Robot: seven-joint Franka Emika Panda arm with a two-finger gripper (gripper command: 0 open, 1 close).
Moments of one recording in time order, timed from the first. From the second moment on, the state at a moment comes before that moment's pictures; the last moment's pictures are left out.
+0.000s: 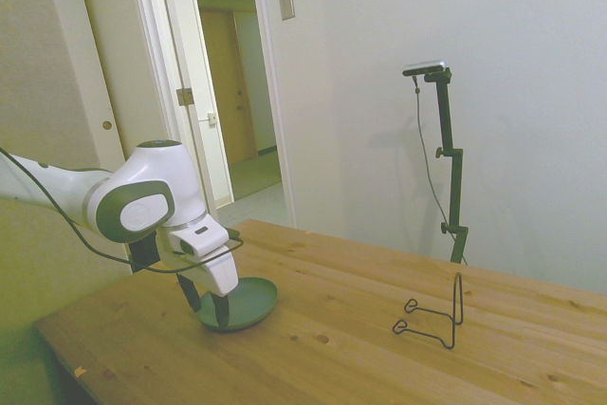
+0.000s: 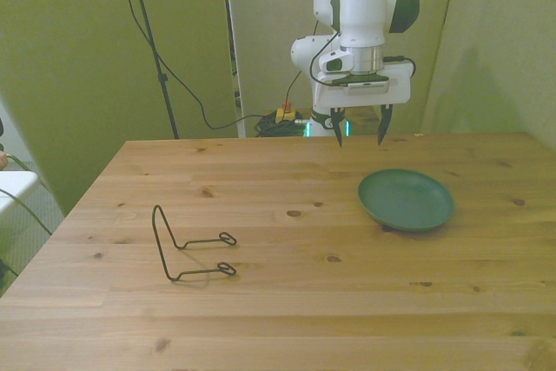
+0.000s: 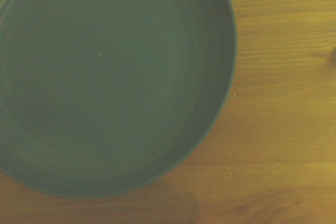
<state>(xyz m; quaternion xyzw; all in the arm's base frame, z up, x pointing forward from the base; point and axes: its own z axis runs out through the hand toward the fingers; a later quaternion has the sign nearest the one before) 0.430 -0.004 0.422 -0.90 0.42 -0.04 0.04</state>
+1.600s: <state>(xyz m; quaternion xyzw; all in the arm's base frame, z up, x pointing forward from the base) 0.531 -0.046 0.362 -0.87 0.47 0.01 0.09</state>
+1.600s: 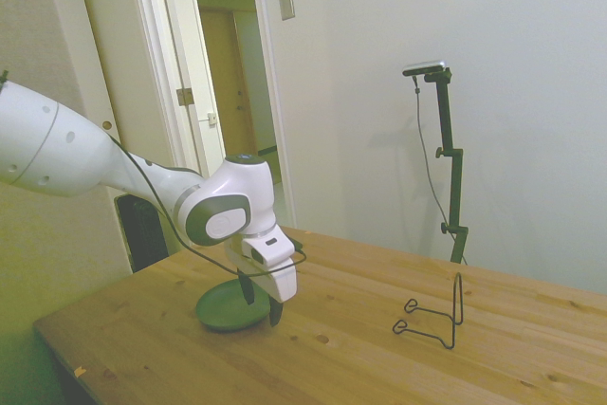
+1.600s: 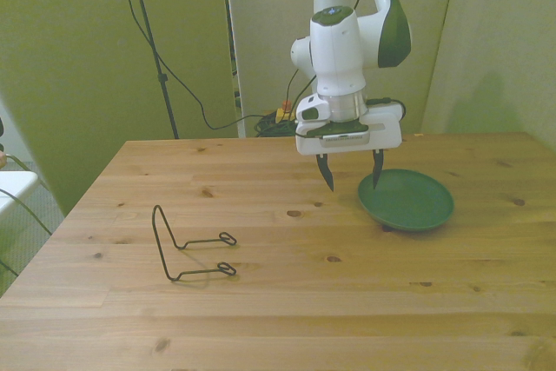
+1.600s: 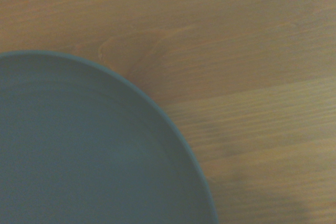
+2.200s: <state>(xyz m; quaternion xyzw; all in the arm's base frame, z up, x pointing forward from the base) 0.544 -0.015 0.352 -0.88 0.45 0.02 0.13</state>
